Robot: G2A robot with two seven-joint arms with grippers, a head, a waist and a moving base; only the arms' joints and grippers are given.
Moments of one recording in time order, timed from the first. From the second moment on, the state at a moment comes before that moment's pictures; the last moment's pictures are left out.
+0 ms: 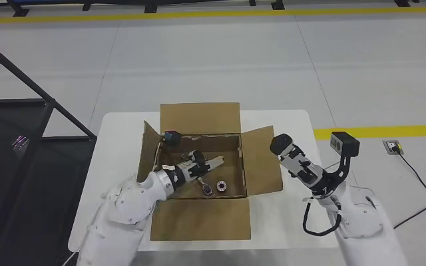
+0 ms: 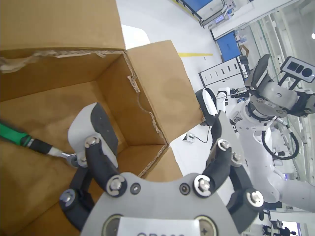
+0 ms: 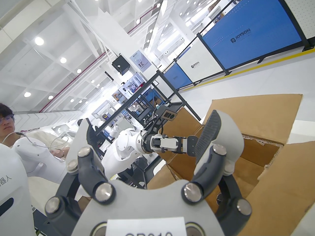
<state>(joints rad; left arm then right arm) 1.02 -1.25 -1.31 -1.72 0.35 -0.12 -0.72 -1.08 -1.19 1.44 -1.72 0.01 -0.67 0.57</state>
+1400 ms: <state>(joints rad) 1.54 -1.18 -1.82 -1.78 -0.05 -0.53 -0.58 -0.36 -1.42 0.57 -1.24 -0.60 0.10 0.72</state>
